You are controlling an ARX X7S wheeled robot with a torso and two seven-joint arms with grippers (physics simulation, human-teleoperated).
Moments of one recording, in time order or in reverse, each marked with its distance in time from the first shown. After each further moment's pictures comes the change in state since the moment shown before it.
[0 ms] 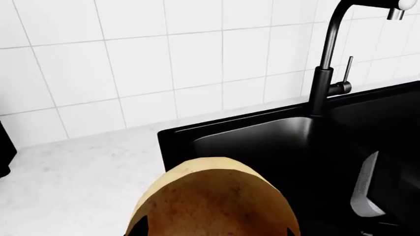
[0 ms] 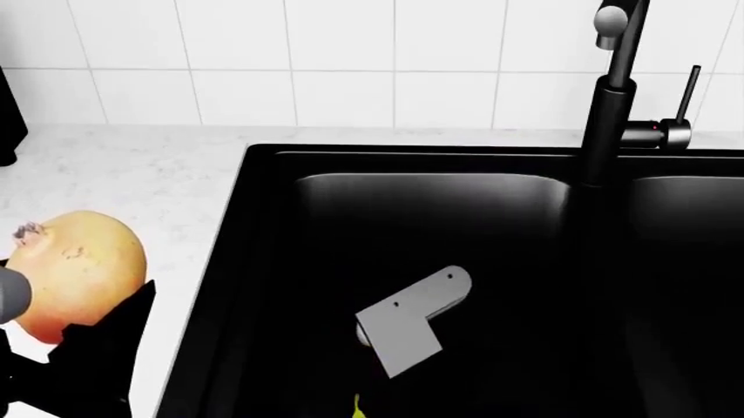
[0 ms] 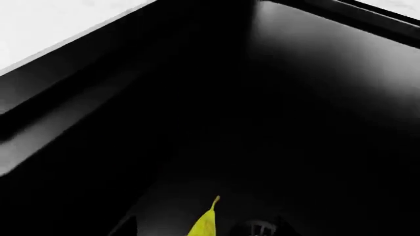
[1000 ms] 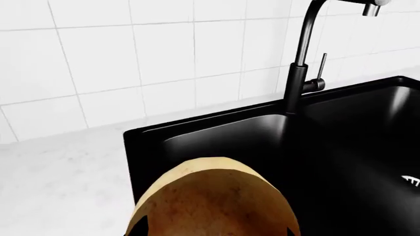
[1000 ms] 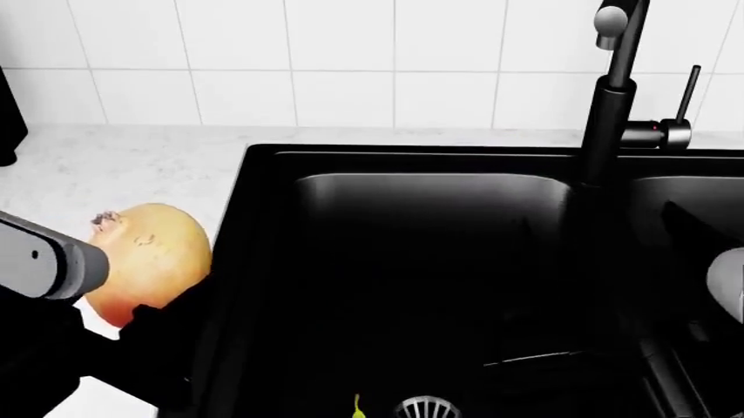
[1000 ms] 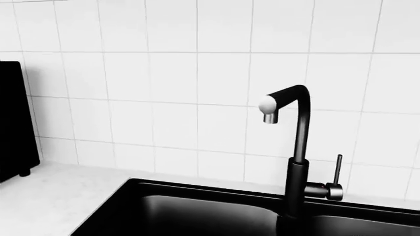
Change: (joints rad) left arm -0.076 0.124 0.106 -0.123 0.095 -0.017 0.093; right arm -0.252 0.380 0.912 -0.806 0.780 0.083 0.547
